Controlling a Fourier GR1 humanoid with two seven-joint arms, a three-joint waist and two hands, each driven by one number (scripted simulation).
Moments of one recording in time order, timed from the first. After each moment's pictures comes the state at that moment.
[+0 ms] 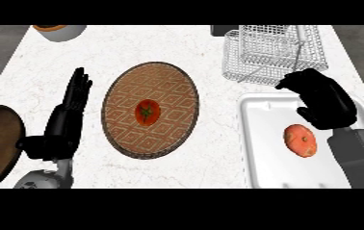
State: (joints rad) left arm -0.08 0.31 -0.20 -1.61 0.15 0.33 -0.07; right arm -0.34 -0.48 0.09 -1.17 -0.85 0.61 -0.13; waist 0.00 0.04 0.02
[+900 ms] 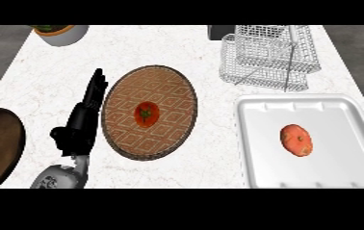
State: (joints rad) left arm -0.13 0.26 -0.26 -1.57 0.09 0.36 0.00; right arm -0.46 -0.96 -0.15 -1.24 -0.87 1.12 0.01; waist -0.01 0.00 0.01
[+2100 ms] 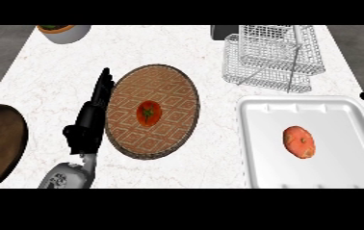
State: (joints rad) left arm -0.15 0.23 -0.28 -1.55 0.06 0.38 0.01; right arm -0.25 -0.85 -0.32 -1.97 -0.12 1.11 -0.12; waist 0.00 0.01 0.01
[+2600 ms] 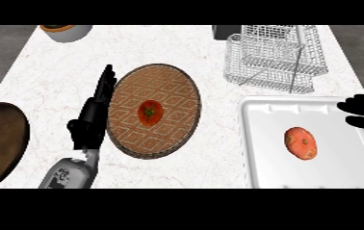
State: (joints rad) left arm -0.18 0.22 -0.27 -1.53 0.05 0.37 0.02; right arm -0.15 -0.91 -0.23 -2.01 0.15 1.00 -0.26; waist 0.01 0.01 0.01
